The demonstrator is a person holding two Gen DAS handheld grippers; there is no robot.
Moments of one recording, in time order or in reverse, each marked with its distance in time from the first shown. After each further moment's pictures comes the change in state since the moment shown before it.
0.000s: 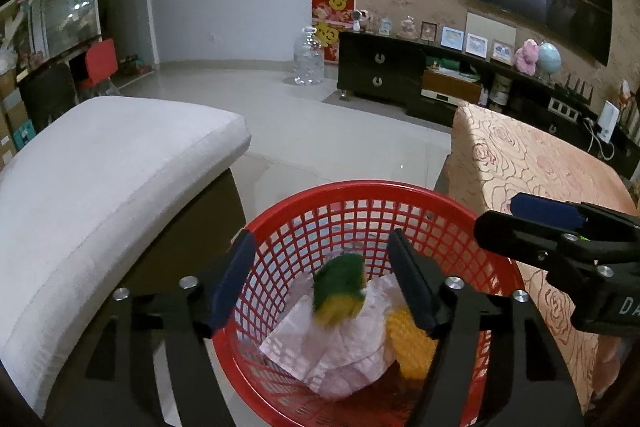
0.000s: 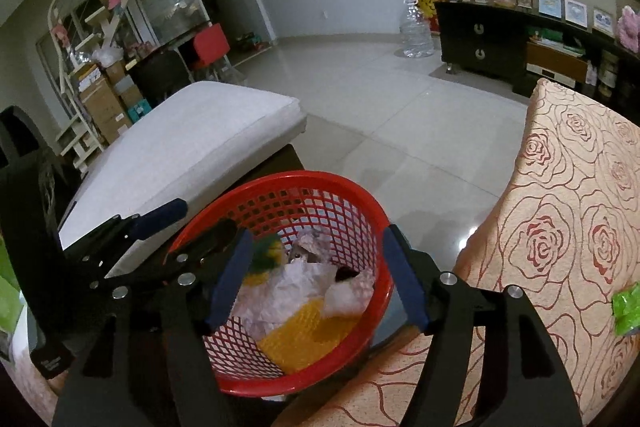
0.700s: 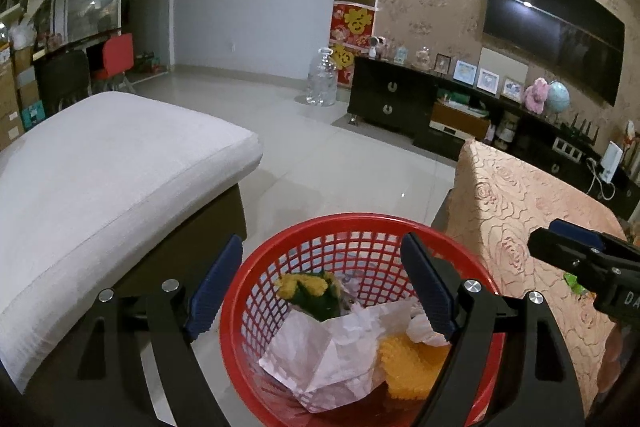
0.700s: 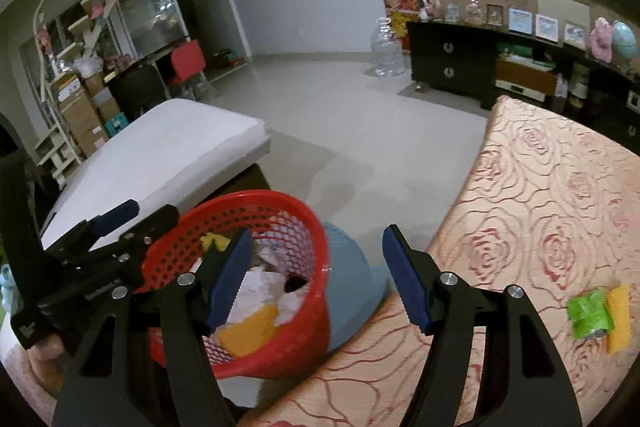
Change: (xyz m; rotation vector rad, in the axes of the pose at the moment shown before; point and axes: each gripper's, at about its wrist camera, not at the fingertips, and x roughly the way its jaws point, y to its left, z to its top) left arm -0.015 0.009 0.009 -0.095 -0.081 0.006; right arm -0.031 -0.030 0.000 0.001 -0.069 -0.109
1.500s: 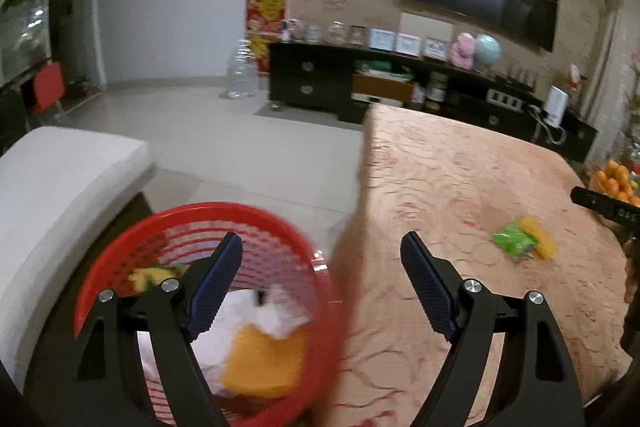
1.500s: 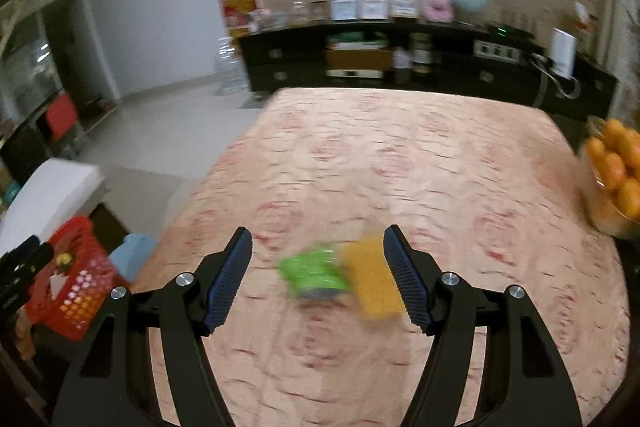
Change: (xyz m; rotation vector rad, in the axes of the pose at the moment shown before) left arm -0.002 -0.134 -0.017 0.194 0.060 -0.209; right arm -0.125 -0.215 -0.058 0.269 -0.054 -0.443
